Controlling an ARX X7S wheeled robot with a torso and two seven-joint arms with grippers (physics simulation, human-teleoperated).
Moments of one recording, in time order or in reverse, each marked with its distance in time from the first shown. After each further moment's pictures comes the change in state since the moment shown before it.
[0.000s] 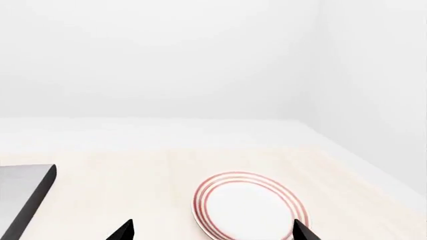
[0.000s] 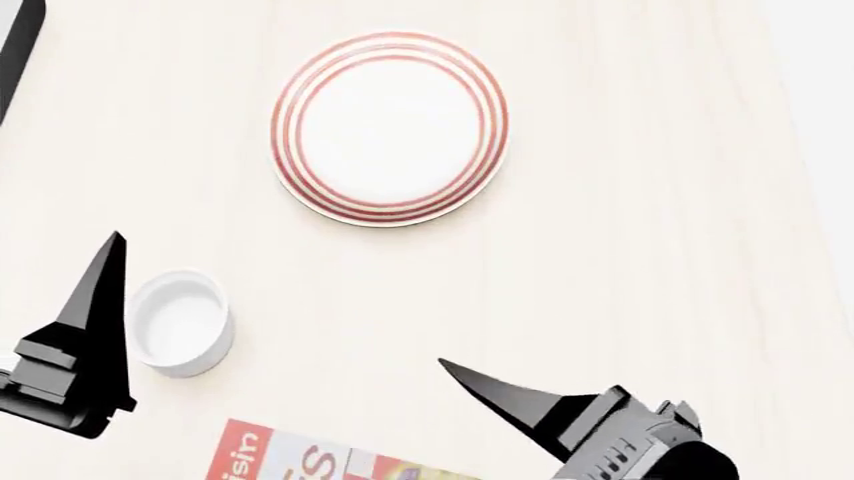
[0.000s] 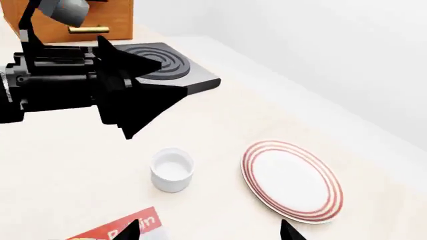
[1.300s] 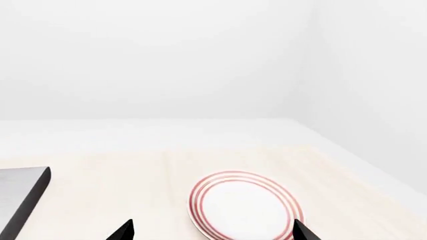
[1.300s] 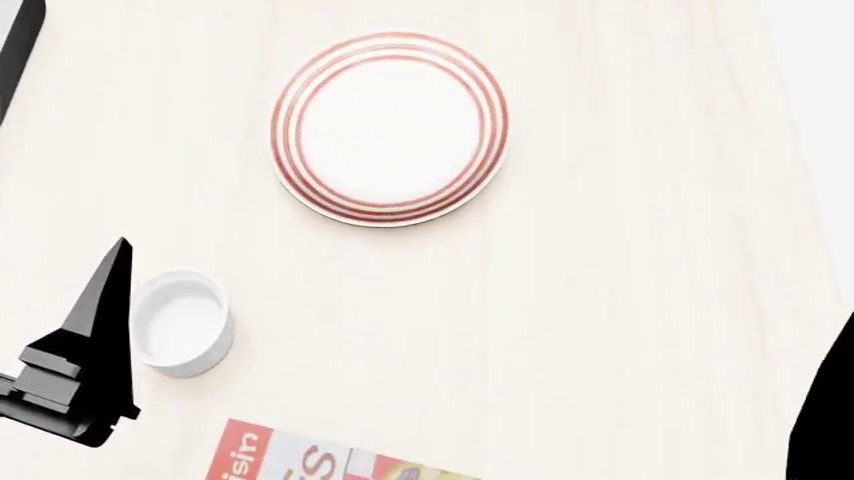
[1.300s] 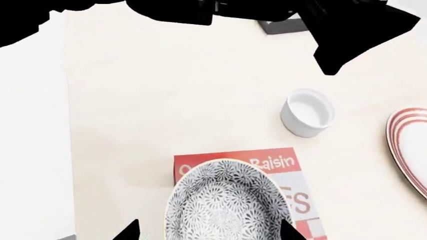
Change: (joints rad) left arm 0.004 -0.018 0.017 0.005 -0.002 0.014 0.001; right arm 0.729 -1.031 -1.465 0.018 -0.126 -0.741 0.559
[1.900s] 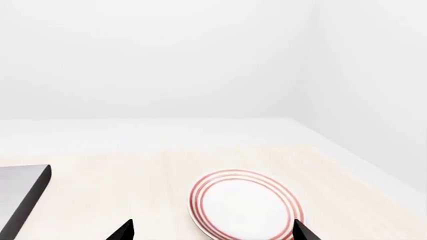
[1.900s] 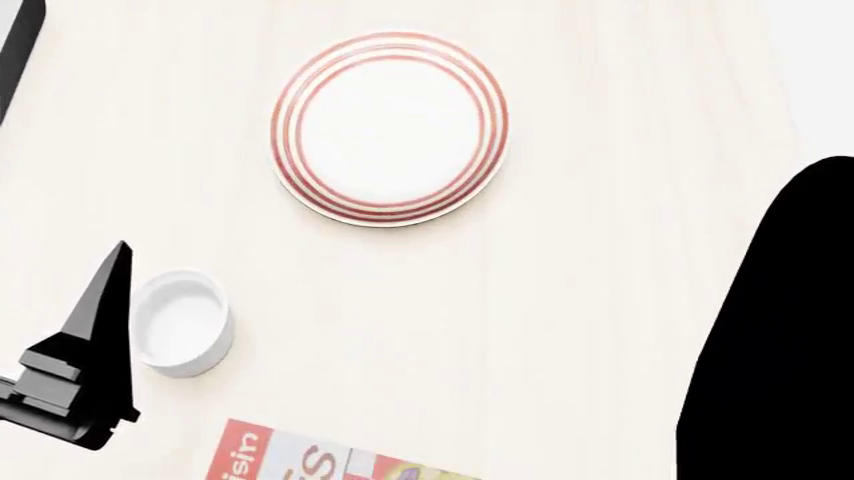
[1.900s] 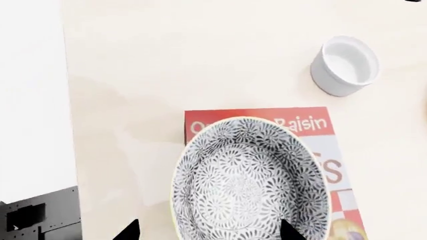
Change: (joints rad) left arm 0.009 -0.003 0.003 -0.006 0.001 0.014 0.000; right arm -0.021 -0.107 0.043 0.056 0.264 0.026 -0.137
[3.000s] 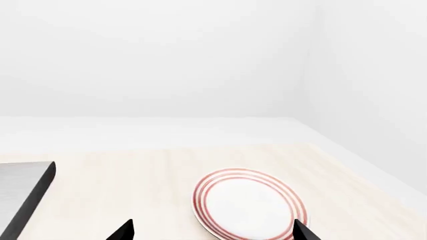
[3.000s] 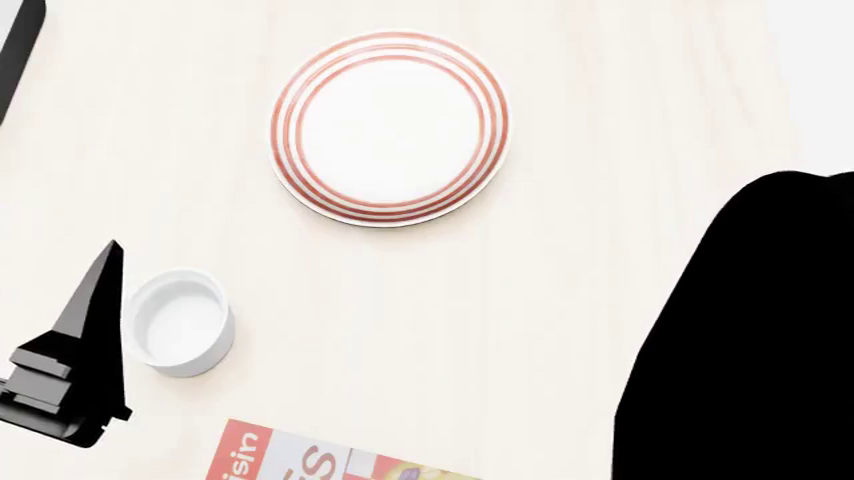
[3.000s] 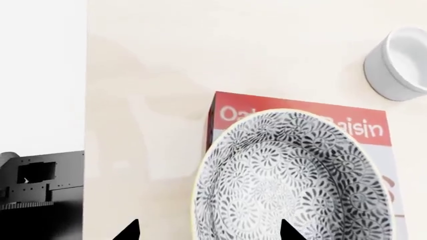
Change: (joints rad) left arm 0.006 -0.014 -0.009 -0.010 -0.019 0.011 -0.005; right arm -0.048 -0.033 0.136 0.104 0.138 0.183 -0.174
